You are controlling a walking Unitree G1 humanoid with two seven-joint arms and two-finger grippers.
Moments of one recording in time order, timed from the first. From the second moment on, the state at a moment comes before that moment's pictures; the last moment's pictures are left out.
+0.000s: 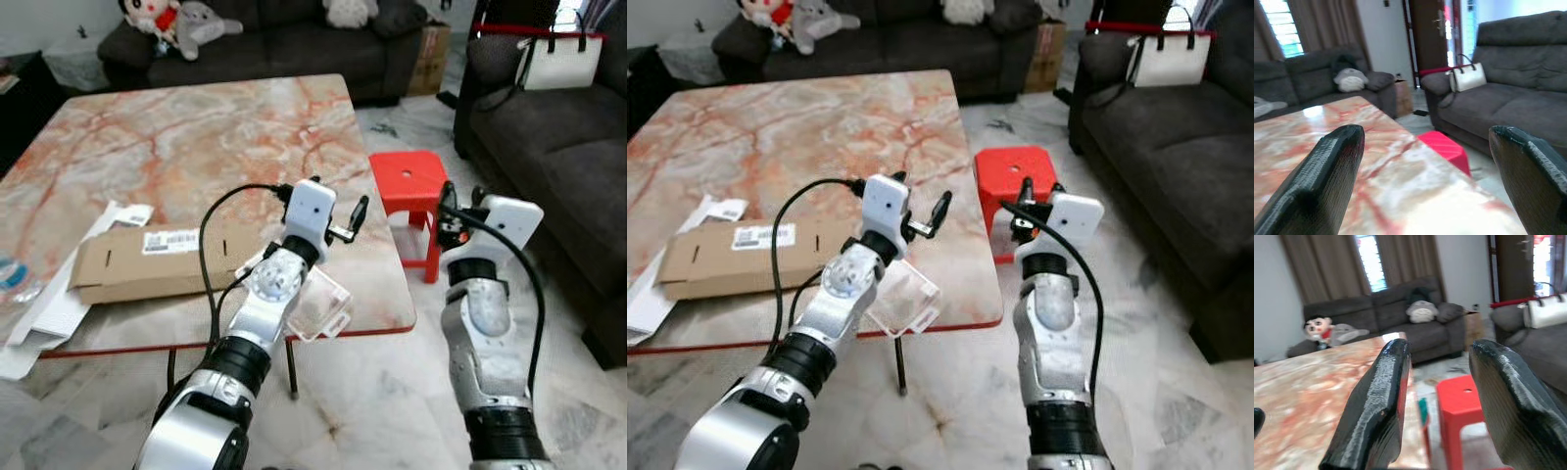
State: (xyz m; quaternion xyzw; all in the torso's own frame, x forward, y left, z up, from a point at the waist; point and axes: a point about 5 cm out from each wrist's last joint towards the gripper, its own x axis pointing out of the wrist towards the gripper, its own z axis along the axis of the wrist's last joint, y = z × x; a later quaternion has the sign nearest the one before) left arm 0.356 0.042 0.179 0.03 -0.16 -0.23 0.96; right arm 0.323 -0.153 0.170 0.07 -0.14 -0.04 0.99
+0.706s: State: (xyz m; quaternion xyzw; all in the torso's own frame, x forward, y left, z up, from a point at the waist) left arm 0.356 0.044 0.178 0.04 -0.15 -0.23 0.96; right arm 0.320 -0.154 0.166 0.07 -0.13 -0.04 0.99
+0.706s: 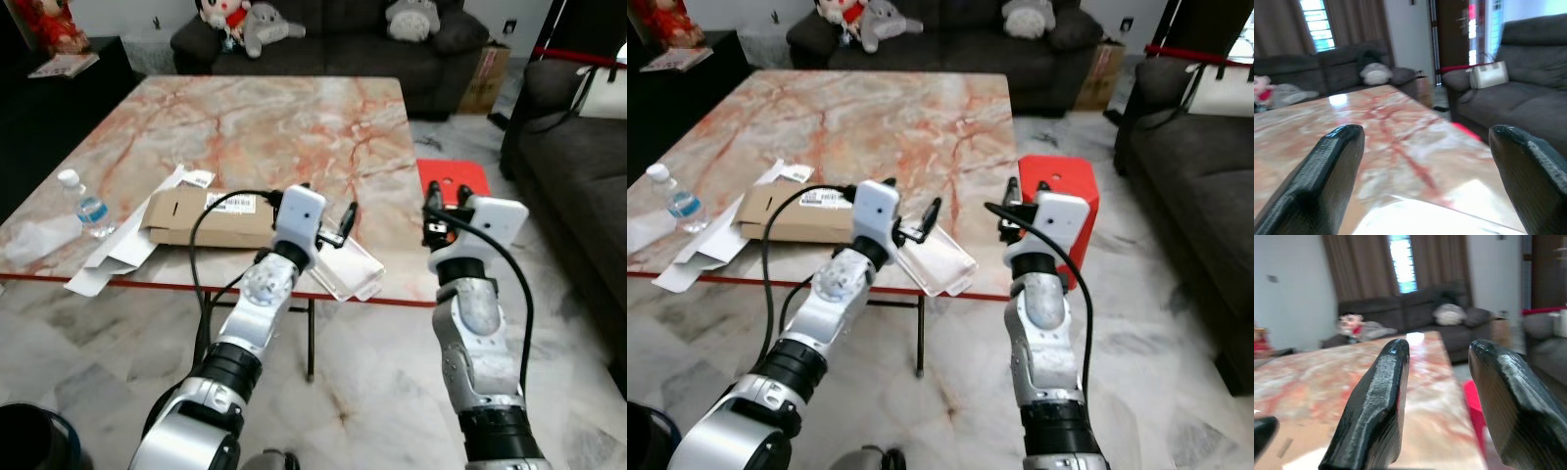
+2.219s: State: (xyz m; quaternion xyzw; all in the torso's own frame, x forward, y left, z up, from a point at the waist) left arm 0.361 0.054 0.181 0.04 -0.15 -0.21 0.97; right arm 0.323 -0.149 0.169 0.08 -0.13 -0.03 0.99
